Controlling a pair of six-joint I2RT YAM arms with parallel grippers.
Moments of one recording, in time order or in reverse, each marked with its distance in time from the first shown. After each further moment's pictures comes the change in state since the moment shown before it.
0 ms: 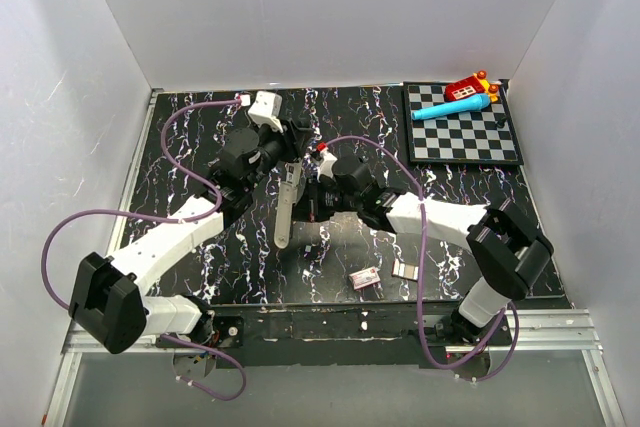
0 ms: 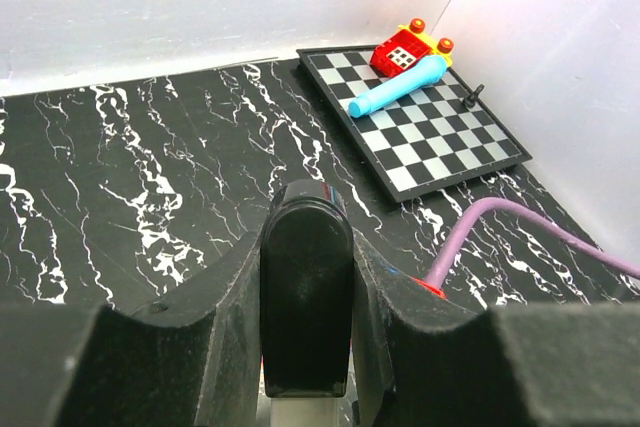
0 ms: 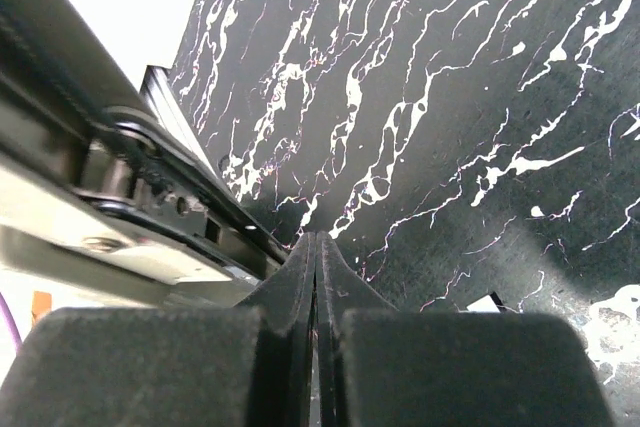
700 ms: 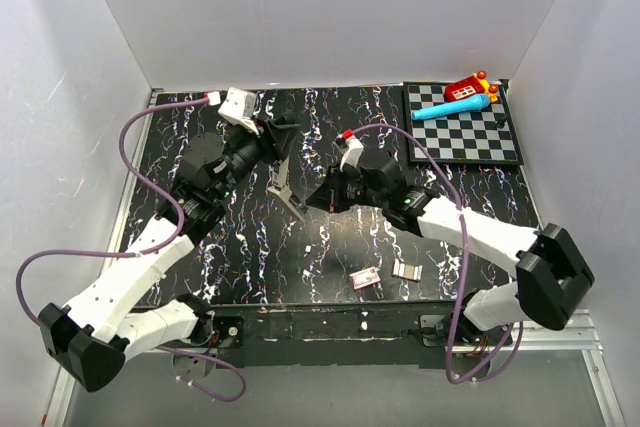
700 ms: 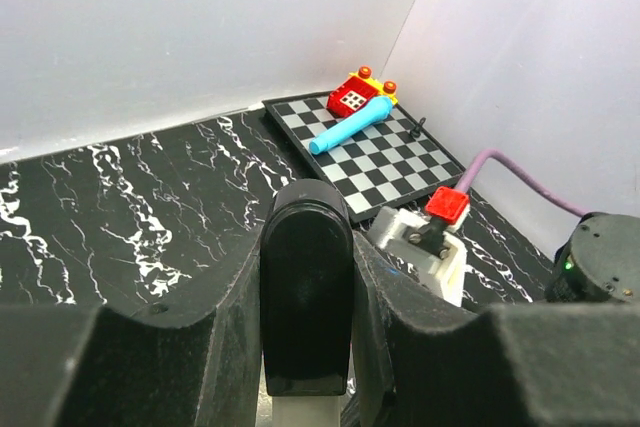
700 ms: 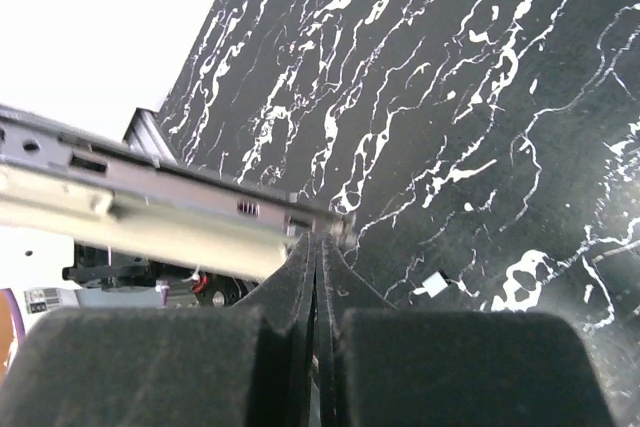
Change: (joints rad) left arm -0.001 -0.218 0.082 -0.196 0.052 0.023; right arm -0.055 -0.217 -0.043 -0.099 0.079 -0.079
